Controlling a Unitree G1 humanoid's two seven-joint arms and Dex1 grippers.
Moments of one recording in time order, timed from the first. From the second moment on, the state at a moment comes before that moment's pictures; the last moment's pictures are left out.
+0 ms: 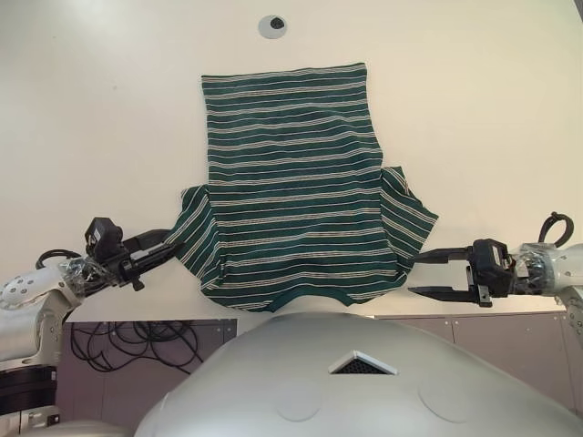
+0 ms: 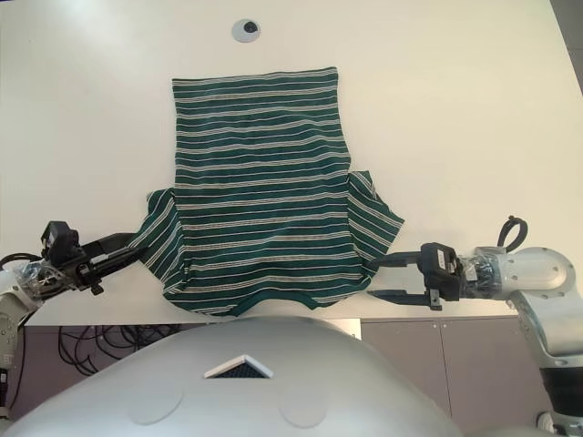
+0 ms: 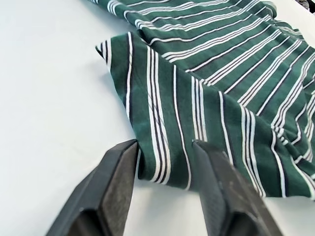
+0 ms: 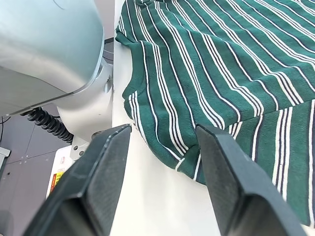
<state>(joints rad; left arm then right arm) 0.55 0.78 0.30 -0.01 -0.51 0.25 -1.16 0.52 -0.95 -0.07 -0.34 0.47 0.10 1.36</state>
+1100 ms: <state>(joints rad) 0.31 0.81 0.50 -0.07 -0.72 0.34 -1.15 0.54 -0.91 -0.05 -0.32 0.47 0.05 1.34</state>
